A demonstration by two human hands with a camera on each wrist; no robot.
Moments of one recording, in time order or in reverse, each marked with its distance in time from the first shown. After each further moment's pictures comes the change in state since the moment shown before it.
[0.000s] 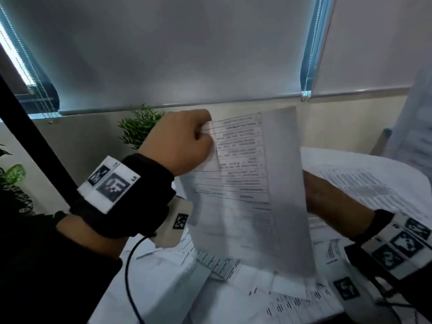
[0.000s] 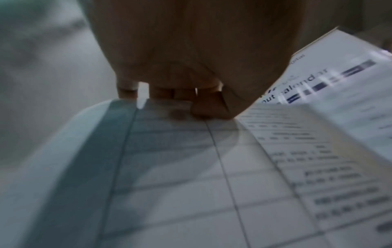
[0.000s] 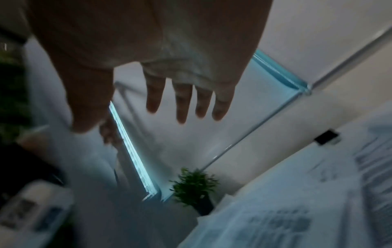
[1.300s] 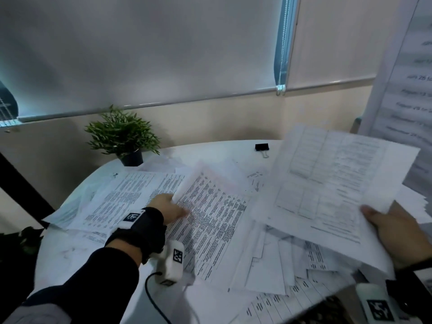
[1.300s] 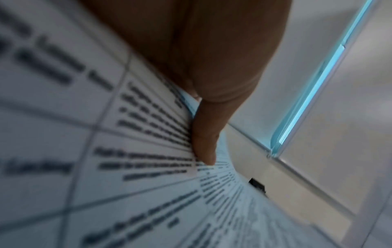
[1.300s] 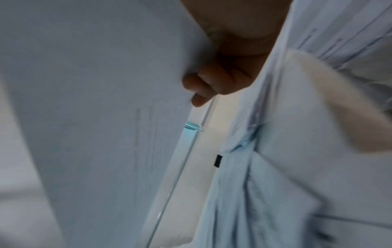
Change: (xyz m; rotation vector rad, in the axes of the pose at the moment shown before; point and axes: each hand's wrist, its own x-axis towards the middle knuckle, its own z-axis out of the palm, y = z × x) left_hand -0.054 -0.071 0.142 -0.289 -0.523 -0.852; right_hand -0.108 0.110 -0.073 -0.035 1.051 0.498
